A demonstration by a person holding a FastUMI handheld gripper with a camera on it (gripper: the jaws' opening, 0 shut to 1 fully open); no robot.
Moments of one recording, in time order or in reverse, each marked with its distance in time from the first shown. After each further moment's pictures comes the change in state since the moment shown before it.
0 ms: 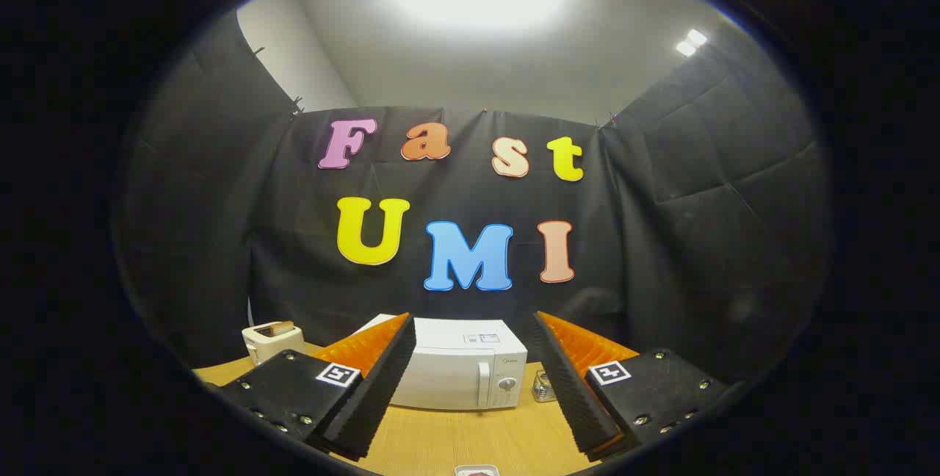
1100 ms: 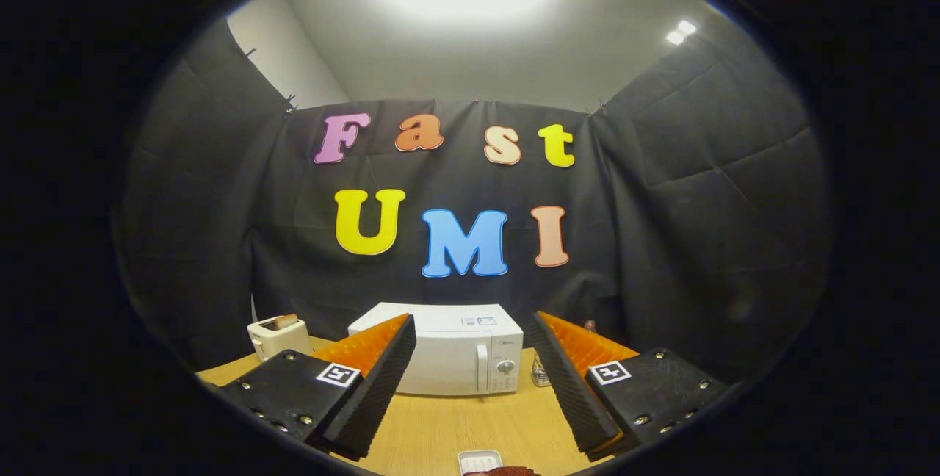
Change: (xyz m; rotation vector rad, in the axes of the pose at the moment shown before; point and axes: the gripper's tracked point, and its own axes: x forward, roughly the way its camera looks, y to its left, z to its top) arm -0.027 -0.010 -0.016 0.013 0.042 -0.017
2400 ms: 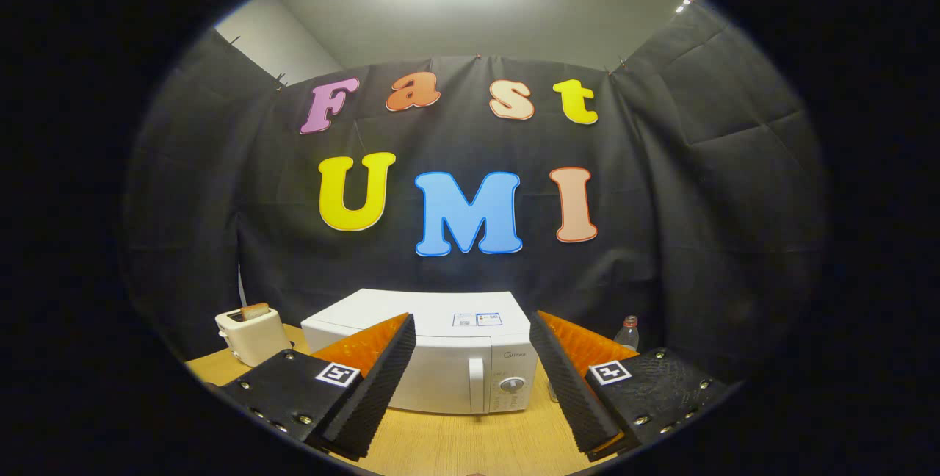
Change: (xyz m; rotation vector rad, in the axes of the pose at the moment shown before) arm 0.192 -0.026 -0.079 0.034 0.110 0.088
